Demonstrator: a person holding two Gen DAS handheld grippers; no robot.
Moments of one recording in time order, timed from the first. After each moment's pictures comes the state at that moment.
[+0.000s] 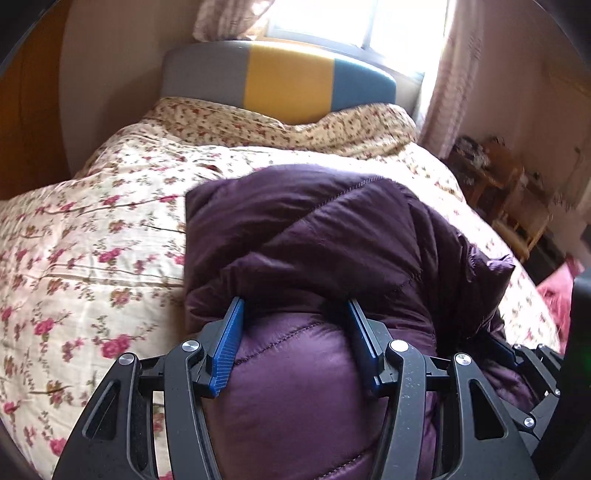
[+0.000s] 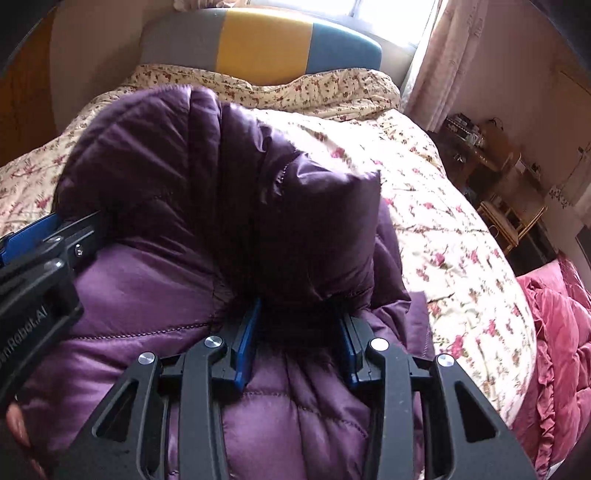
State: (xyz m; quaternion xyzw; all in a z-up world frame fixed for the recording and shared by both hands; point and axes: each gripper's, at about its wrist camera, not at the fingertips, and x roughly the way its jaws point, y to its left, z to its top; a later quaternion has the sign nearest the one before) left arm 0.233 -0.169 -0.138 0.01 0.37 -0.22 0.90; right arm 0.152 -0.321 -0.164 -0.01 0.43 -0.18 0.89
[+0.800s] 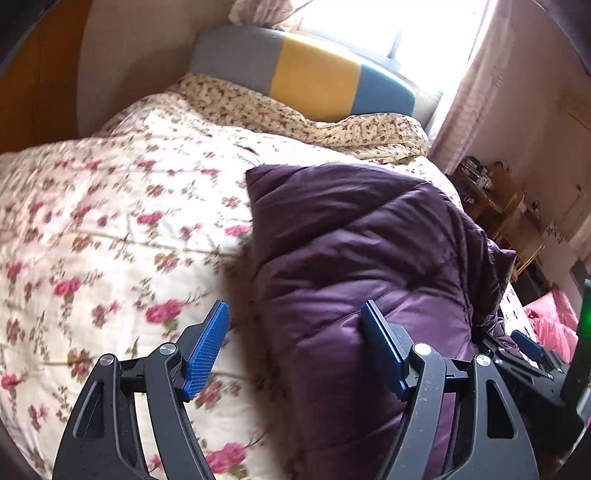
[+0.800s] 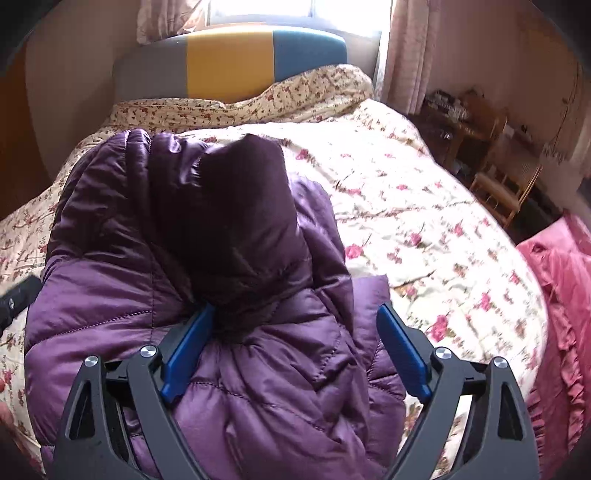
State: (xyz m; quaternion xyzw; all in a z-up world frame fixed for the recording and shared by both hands) left arm 0.236 -0.093 -0.138 -0.07 0.40 -0.22 0.88; right arm 0.120 -0.369 -0.147 0.08 0.40 -0.19 0.89
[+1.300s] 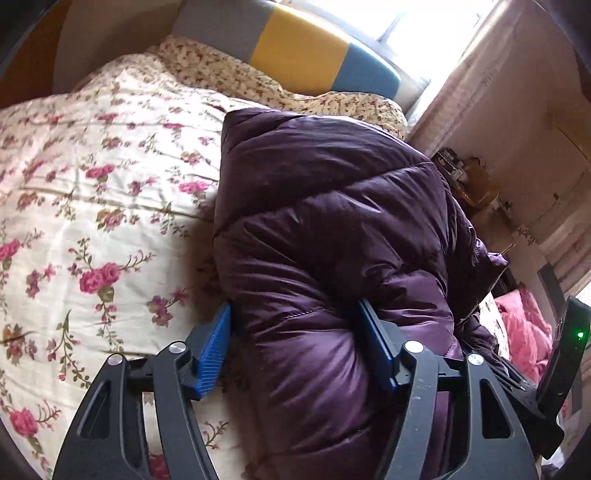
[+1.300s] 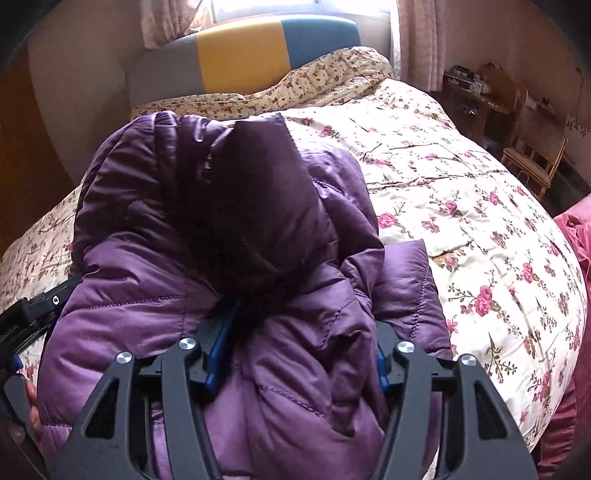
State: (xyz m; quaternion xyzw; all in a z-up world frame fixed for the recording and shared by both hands) left arm 0.238 -0.114 -0.162 -0.11 0.44 -0.28 0.85; right arm 0.114 -0.364 -0.160 0.13 0.40 -0.13 0.90
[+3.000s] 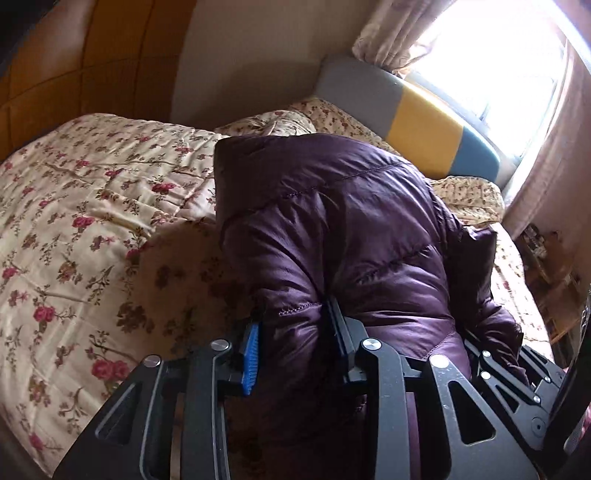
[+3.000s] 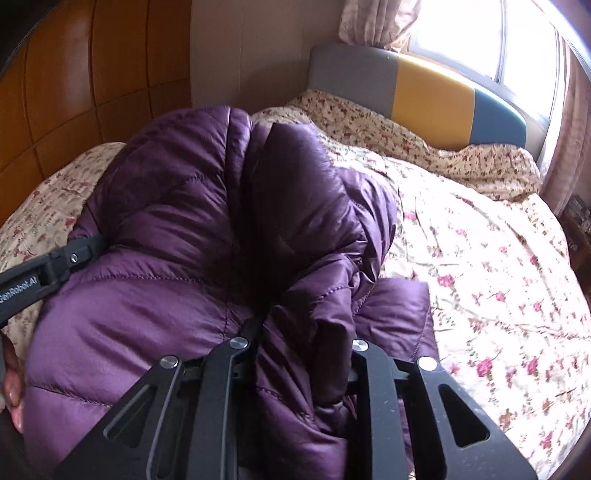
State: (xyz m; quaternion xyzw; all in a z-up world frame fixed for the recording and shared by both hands) left arm 0.257 0.112 -0.138 -0.13 0.38 -0.07 0.91; right arm 0.218 -0.077 -0.151 -0.05 0.37 0.07 0.92
